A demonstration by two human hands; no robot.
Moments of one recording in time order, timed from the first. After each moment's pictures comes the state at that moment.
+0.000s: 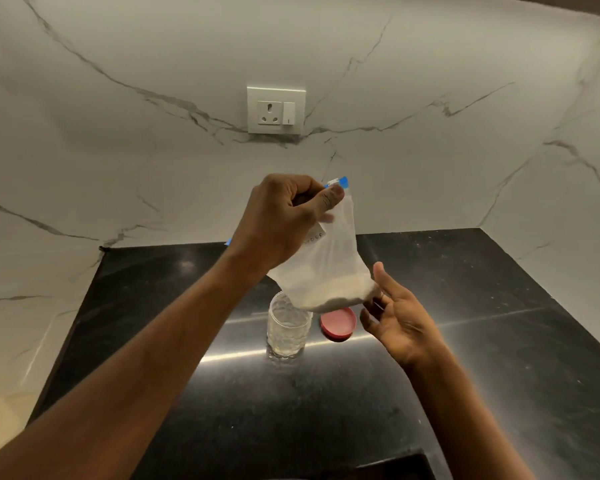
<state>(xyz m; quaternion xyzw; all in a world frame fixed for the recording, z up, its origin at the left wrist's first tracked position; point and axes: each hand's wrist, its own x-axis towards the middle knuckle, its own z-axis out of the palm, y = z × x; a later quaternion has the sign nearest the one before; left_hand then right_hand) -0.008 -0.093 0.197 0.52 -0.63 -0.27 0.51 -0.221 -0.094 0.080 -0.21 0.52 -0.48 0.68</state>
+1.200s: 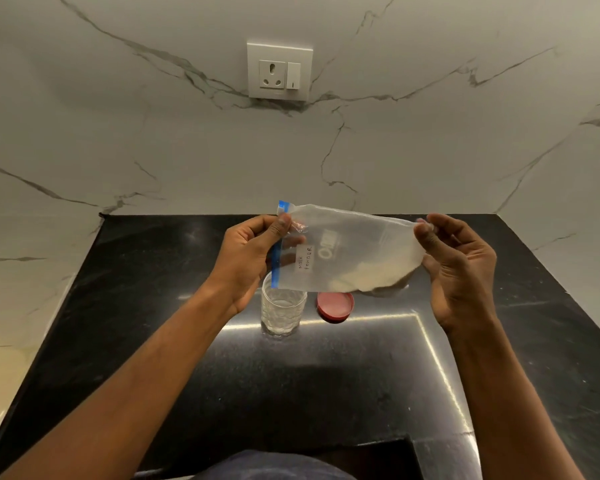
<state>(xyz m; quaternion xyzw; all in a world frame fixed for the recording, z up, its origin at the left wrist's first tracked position) 0.002 -0.087 0.089 0.44 -0.35 -0.55 0.62 -0.283 -0.128 0.102 -0.45 0.40 -0.63 0.49</state>
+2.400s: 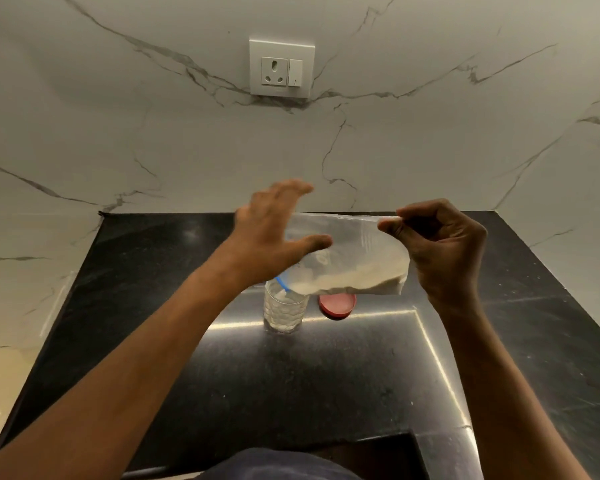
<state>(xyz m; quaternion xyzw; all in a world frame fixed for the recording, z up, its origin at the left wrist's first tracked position) 0.009 -0.093 0.128 0.60 -0.73 -0.14 0.29 -0.253 -0.131 0.115 -0.69 0.36 -0.58 0.24</state>
